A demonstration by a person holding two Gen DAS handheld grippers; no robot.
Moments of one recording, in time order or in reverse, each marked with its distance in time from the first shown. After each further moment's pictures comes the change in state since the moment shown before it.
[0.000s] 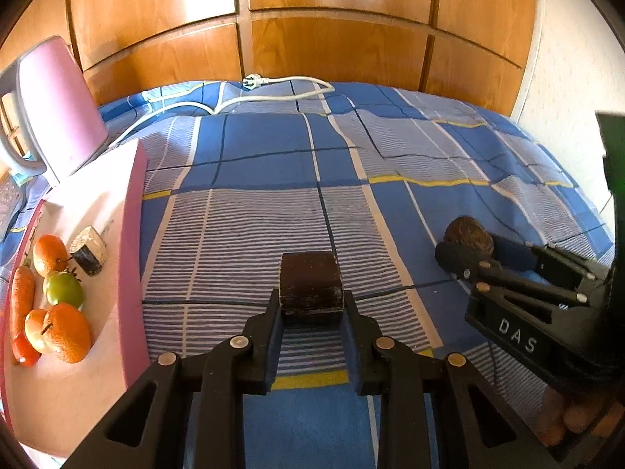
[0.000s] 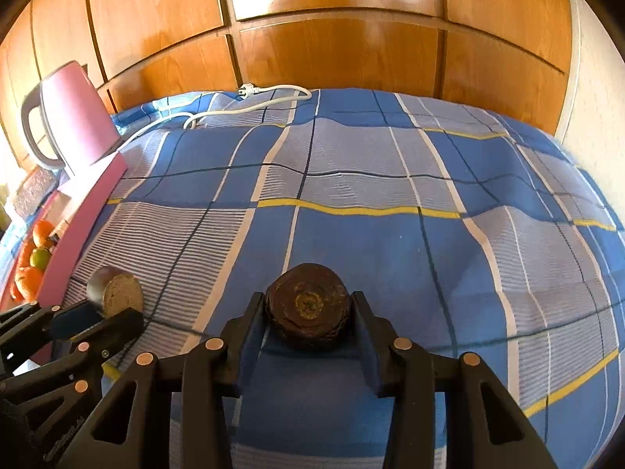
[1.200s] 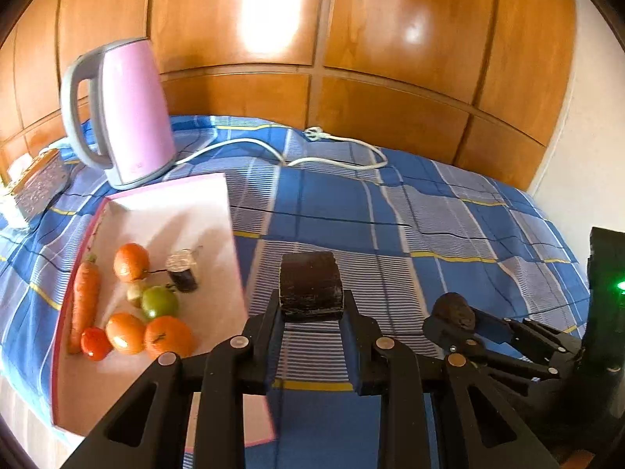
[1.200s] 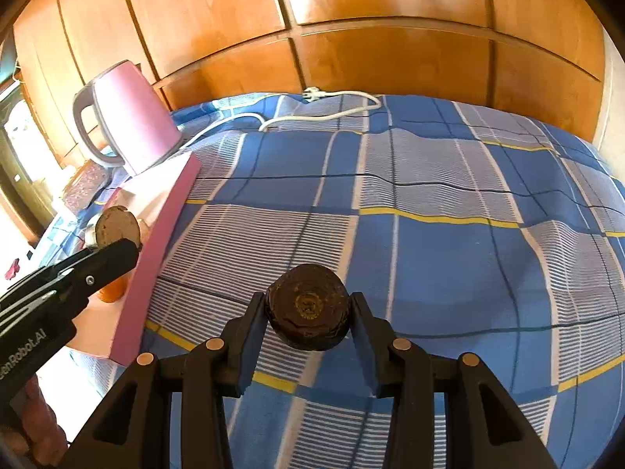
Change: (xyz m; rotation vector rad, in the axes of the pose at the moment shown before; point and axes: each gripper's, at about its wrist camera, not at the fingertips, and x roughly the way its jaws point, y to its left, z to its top) left arm -0.068 0.066 0.013 -0.176 -0.132 0.040; right arm -0.025 0.052 0.009 -0.032 0.022 0.165
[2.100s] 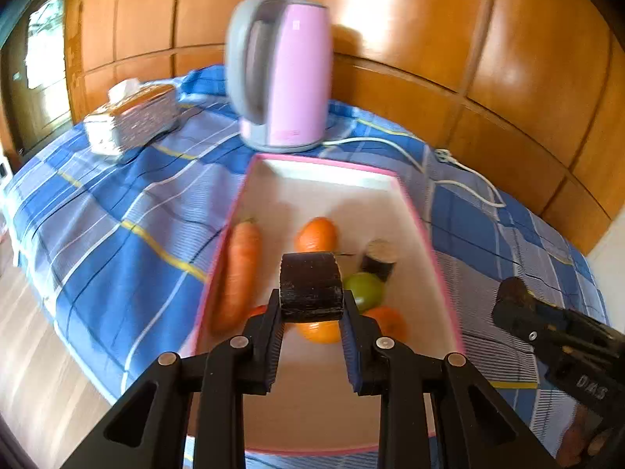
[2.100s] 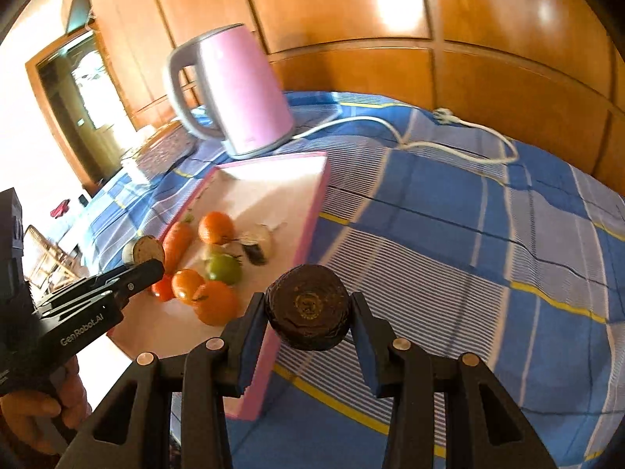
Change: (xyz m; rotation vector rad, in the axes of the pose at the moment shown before) left arm -0.024 0.148 -0.023 -0.272 0.009 0.195; right arm 0.020 0.109 0.034 -0.231 0.037 0.216
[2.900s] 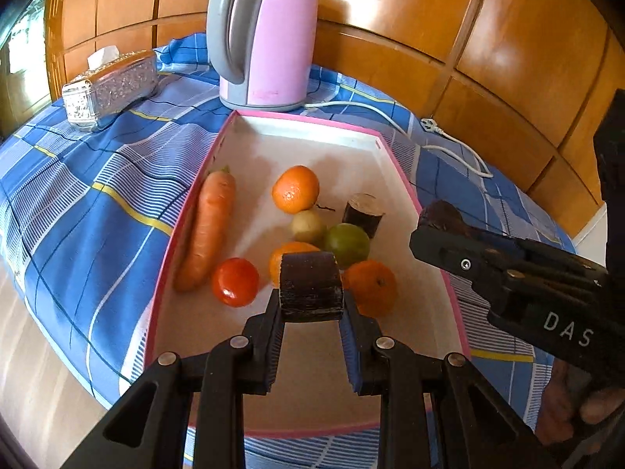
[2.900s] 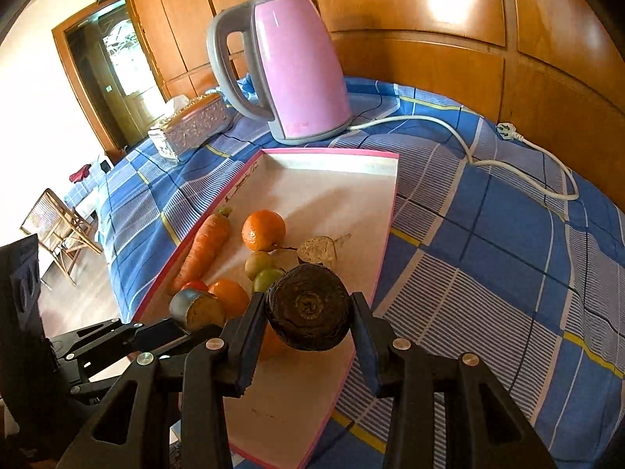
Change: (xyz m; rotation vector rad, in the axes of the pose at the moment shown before) left arm 0.019 -0.009 -0.020 0.014 0.095 -0.084; right arm 0.041 0.040 0.025 -0.111 0.070 0.065
